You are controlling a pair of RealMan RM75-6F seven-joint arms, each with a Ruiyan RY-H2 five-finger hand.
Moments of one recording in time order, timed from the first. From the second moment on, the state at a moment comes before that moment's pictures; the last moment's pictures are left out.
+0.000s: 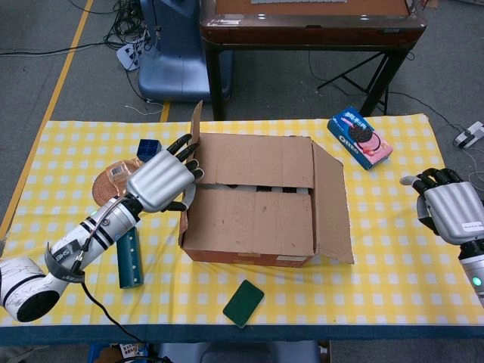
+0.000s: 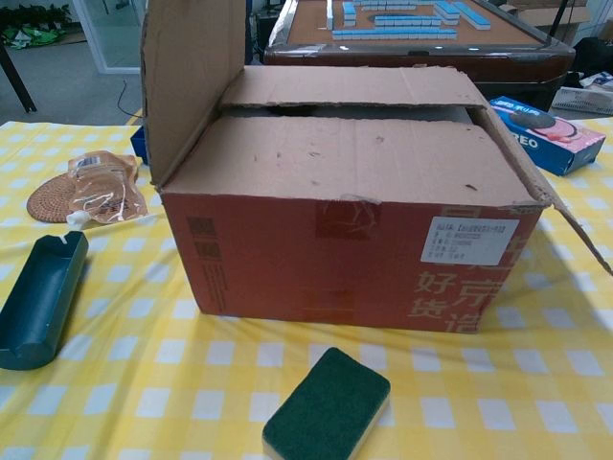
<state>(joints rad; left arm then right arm) -1.18 -0.74 -0.18 -2.01 1.01 0.73 0.54 0.34 -0.74 0.15 -1.83 -1.40 1.23 -0.16</state>
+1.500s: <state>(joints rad) -0.76 -0.78 -0.14 -1.89 1.00 1.06 0.21 0.40 -0.79 0.16 -1.88 -1.45 1.16 -0.13</state>
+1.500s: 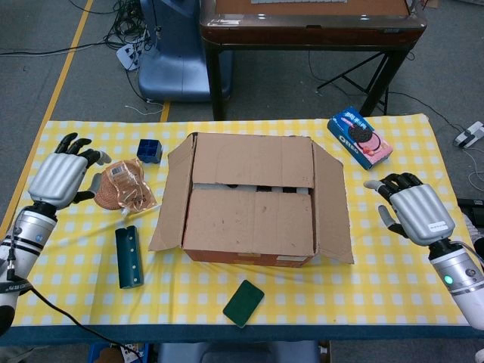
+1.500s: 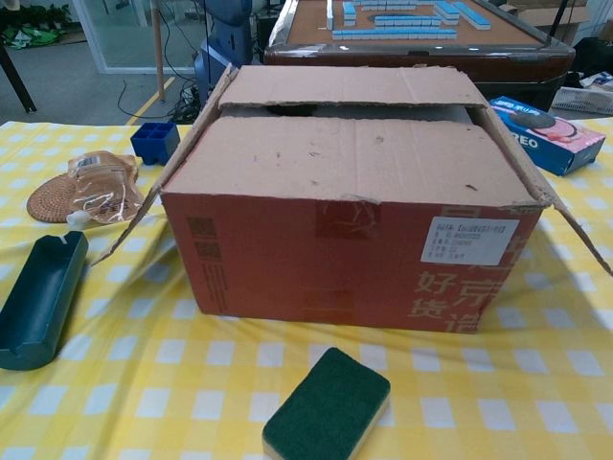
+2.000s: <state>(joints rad) -0.47 -0.83 -0.05 -1.93 1.10 1.34 0.19 0.55 -0.90 0.18 -1.87 -1.40 0.99 -0.18</state>
